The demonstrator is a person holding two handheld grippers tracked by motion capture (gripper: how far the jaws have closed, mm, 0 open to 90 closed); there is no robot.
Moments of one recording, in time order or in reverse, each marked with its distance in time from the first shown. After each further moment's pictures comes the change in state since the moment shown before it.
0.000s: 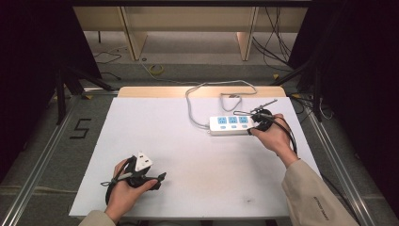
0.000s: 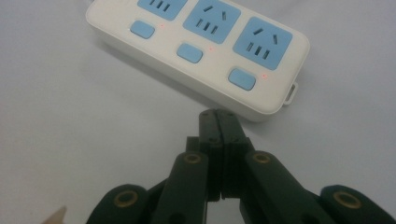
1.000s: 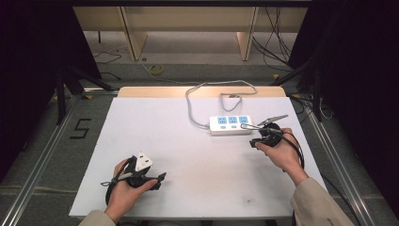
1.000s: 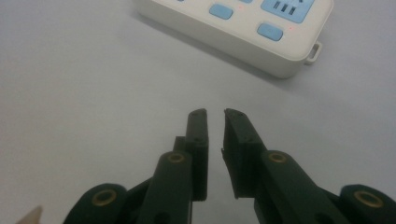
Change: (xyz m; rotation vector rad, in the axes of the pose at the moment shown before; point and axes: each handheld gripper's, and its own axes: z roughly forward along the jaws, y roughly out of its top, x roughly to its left) left arm 0.000 0.000 0.000 0.003 0.000 -0.004; right arm 0.013 -0.048 -0.019 -0.072 0.050 0.003
